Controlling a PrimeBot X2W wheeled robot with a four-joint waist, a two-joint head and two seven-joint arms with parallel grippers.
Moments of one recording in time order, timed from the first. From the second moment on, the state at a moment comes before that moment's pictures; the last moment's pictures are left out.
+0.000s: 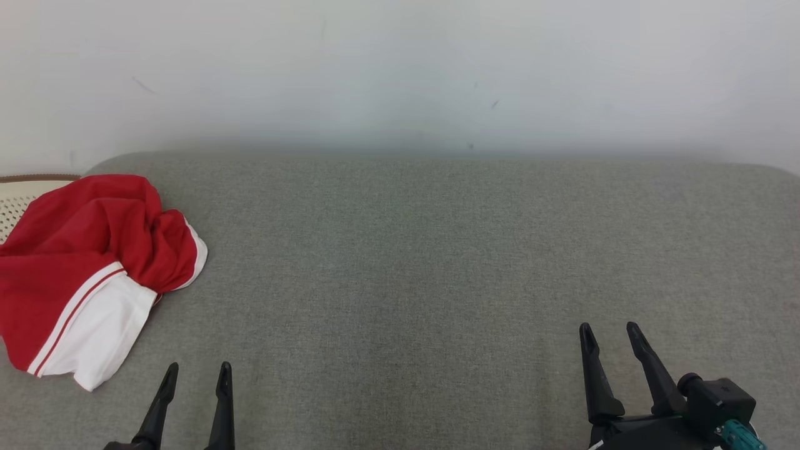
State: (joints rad) left arm 0.02 0.17 -0.12 -0.10 -0.21 0.12 -0.20; right arm 0.03 -0.05 0.16 -0.07 0.18 0.13 -0.09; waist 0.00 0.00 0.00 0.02
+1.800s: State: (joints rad) left arm 0.04 0.20 -0.06 -0.13 -0.23 0.21 -0.18; right arm 0.00 -0.05 0.21 0.02 0.20 0.13 -0.11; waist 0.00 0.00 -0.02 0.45
